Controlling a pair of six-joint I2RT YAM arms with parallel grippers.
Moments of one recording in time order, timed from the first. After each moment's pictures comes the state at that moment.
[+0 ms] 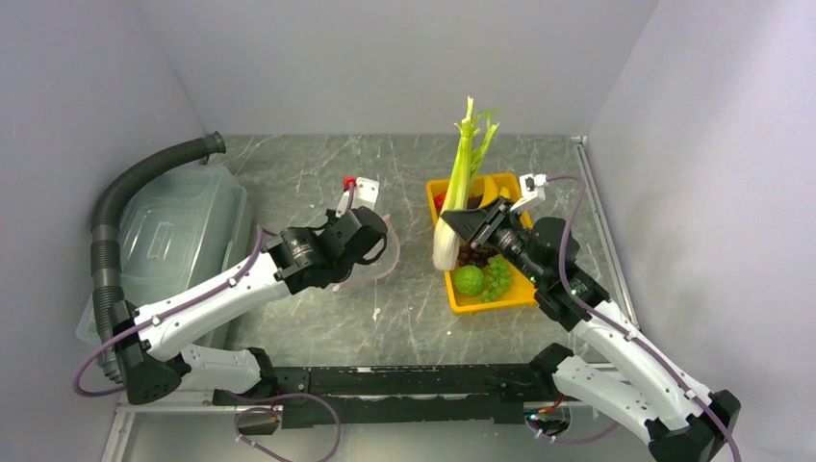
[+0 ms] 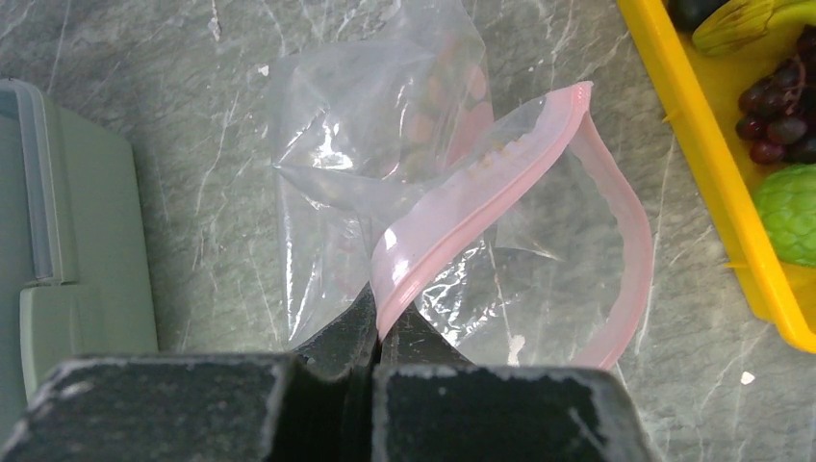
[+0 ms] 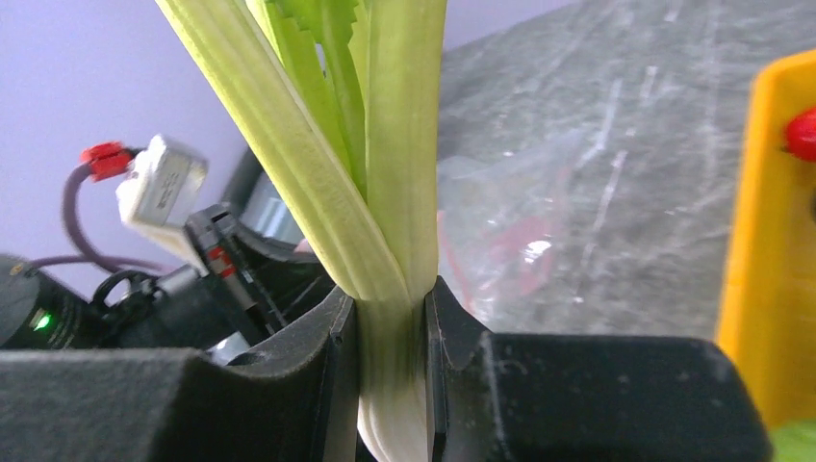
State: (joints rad) left arm -1.01 1.25 1.25 -0.85 -0.72 -0.47; right arm 0.59 0.78 0.78 -0.06 -0.06 0.82
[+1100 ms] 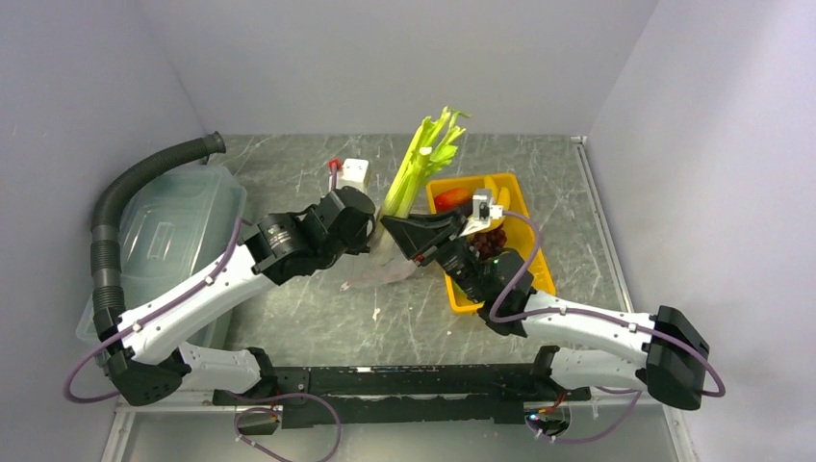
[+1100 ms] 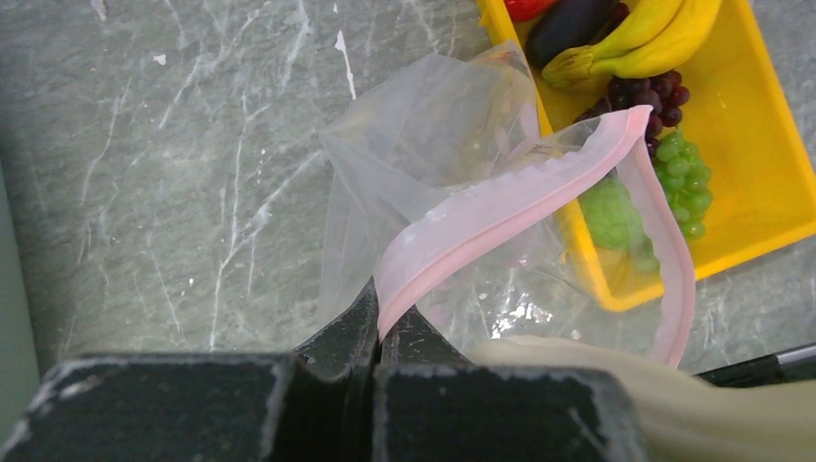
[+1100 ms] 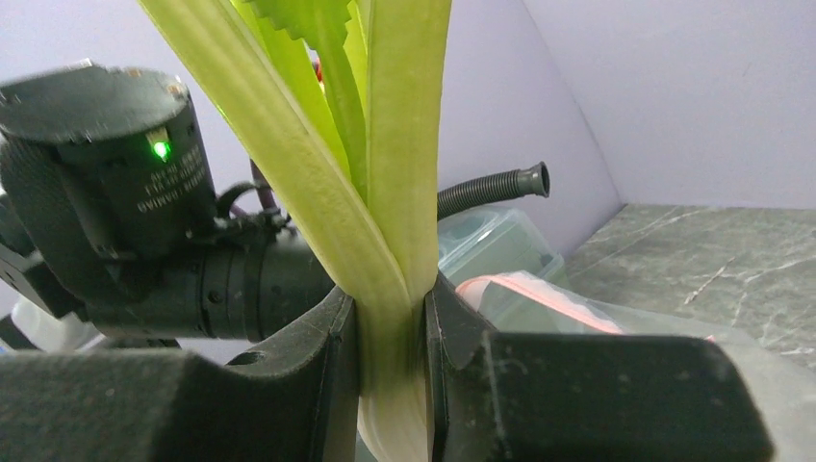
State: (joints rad) left arm -0.99 1.25 1.44 -0.93 -0.56 -0.60; right arm 1.05 1.09 0.63 0.97 0.17 0.58
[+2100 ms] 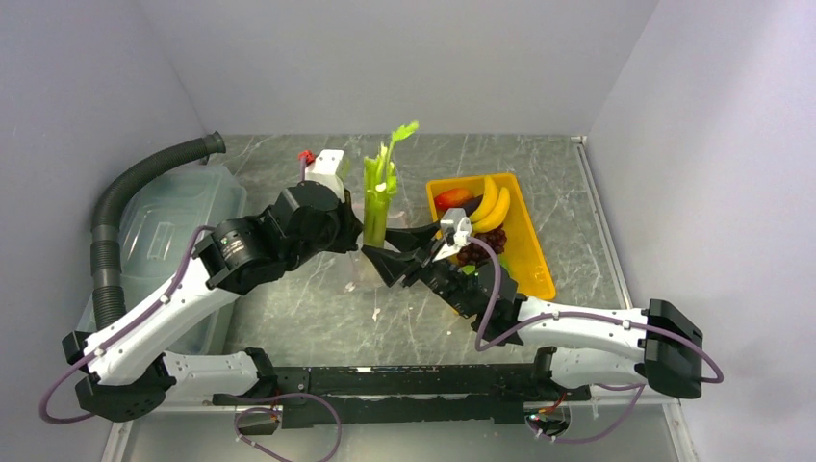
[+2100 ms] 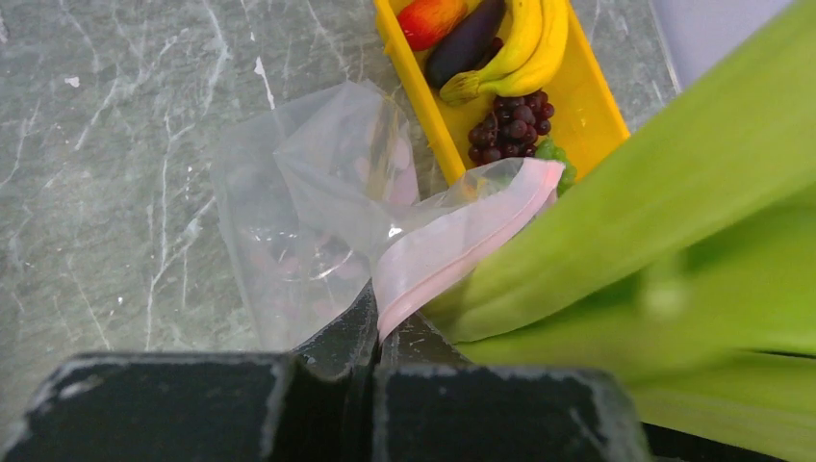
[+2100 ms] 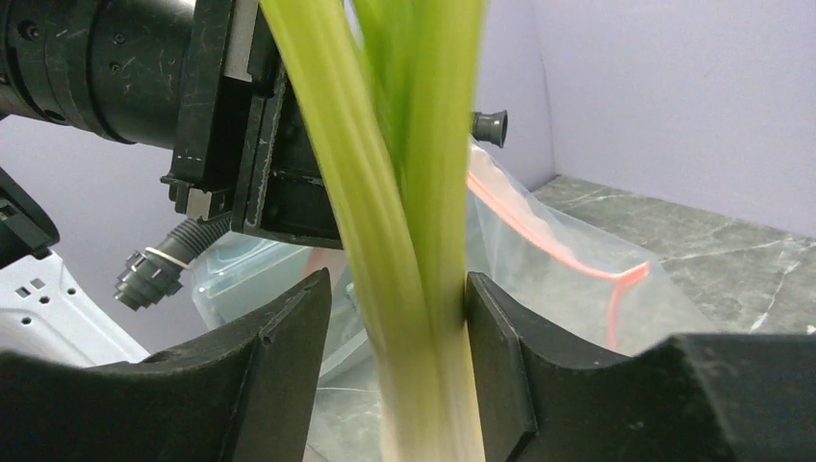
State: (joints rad) left arm -0.97 1.13 1.49 -0.92 -0.40 -0.62; right arm 1.19 1.14 0.63 0.90 0.22 0.24
